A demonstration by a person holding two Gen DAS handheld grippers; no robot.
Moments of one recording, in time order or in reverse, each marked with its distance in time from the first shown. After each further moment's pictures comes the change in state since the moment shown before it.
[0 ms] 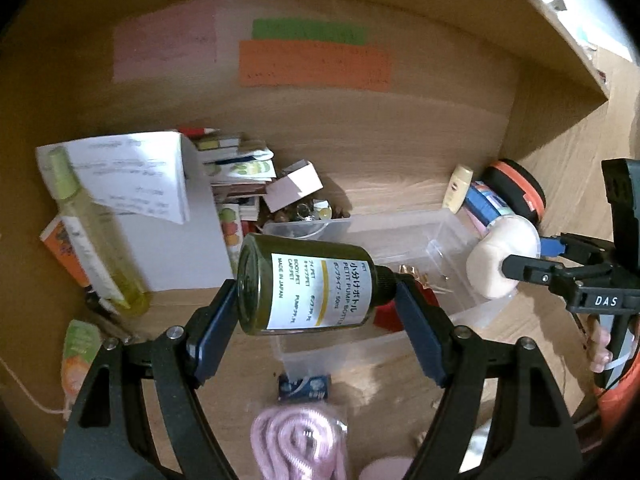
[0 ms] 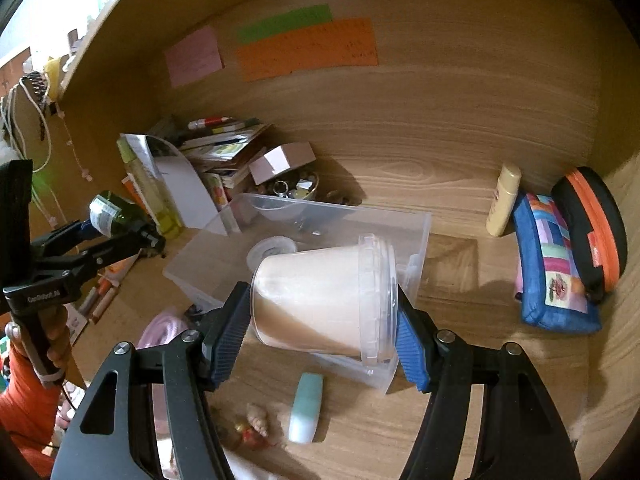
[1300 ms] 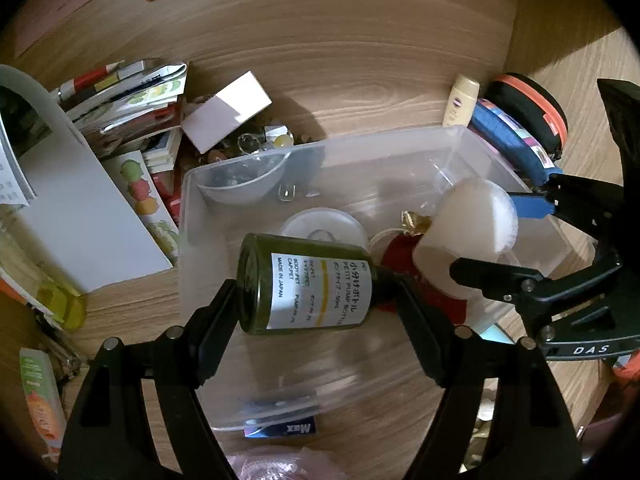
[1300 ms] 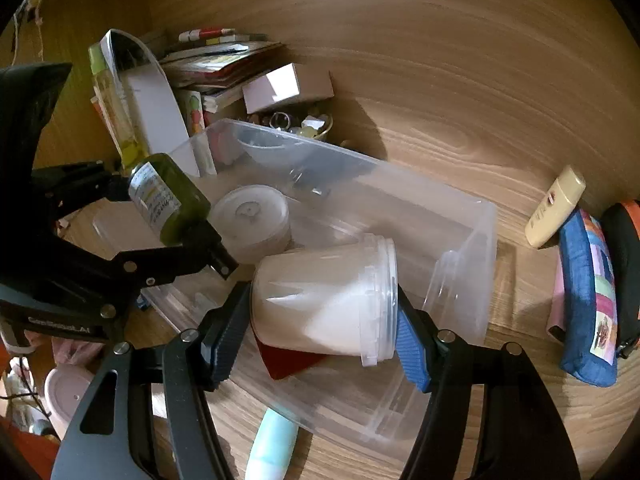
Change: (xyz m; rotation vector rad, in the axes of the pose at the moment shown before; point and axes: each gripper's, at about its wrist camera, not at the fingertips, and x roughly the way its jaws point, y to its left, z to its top) left arm 0.100 -0.025 -0.012 0.120 0.229 -0.046; right arm 0.091 0.015 -0.005 -0.189 0.149 -0.075
